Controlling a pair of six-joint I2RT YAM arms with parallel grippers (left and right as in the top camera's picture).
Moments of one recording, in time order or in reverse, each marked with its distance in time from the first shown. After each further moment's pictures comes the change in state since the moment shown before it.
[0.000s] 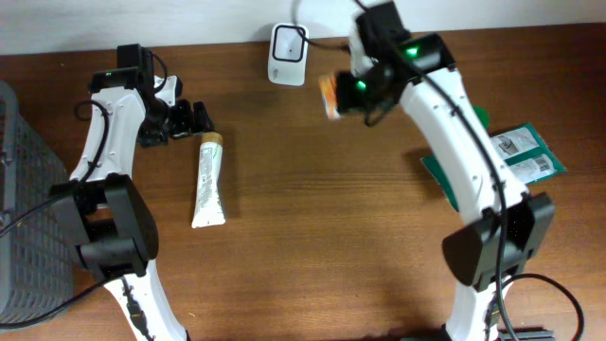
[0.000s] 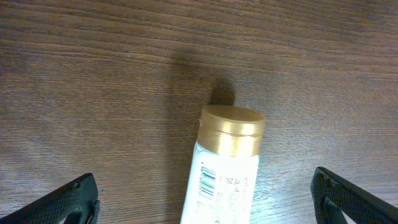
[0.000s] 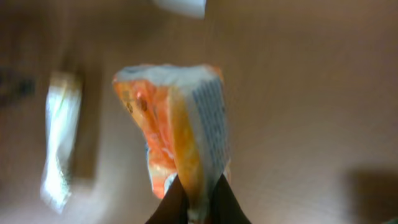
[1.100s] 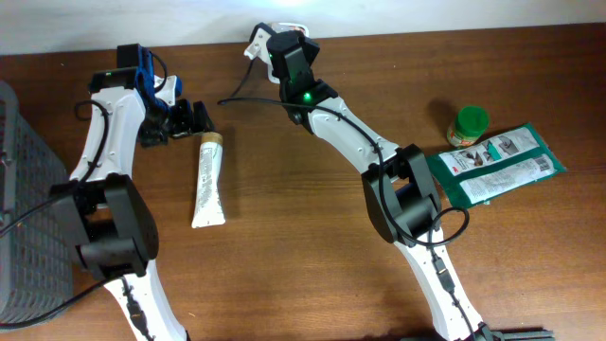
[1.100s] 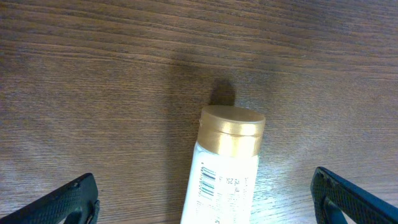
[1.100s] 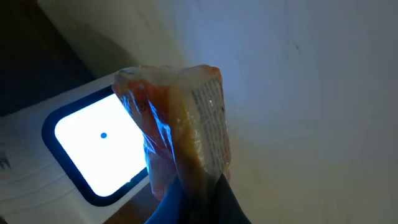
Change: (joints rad) left arm 0.000 0.000 0.001 0.000 0.000 0.000; right arm 0.161 0.526 0.050 1.173 0.625 -1.145
